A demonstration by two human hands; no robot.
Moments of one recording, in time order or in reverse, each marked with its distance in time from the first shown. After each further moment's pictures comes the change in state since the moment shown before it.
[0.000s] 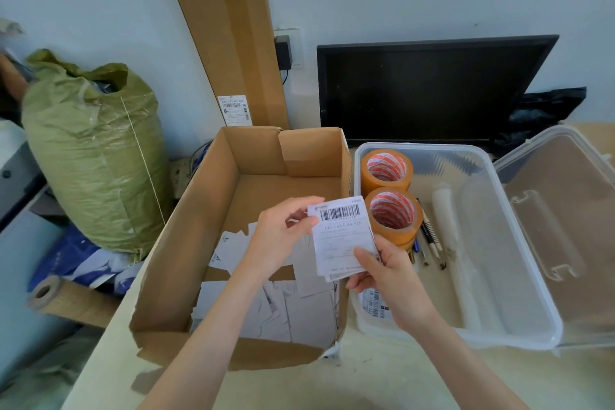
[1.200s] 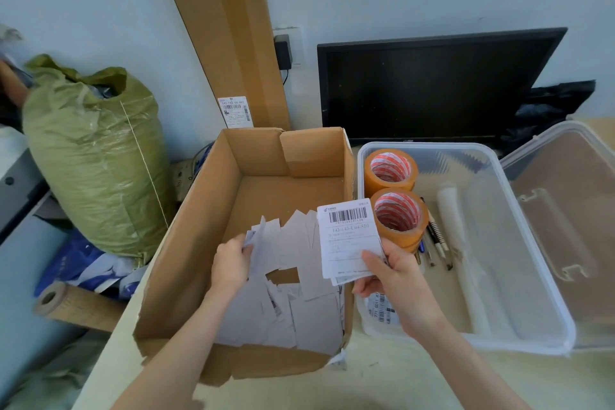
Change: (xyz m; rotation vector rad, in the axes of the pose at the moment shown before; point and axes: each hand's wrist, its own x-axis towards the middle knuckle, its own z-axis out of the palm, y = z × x) left_hand -0.006 -0.132 -0.040 0.582 0.234 -0.452; right_hand 0.000 -0.002 0.000 0.022 0.026 0.038
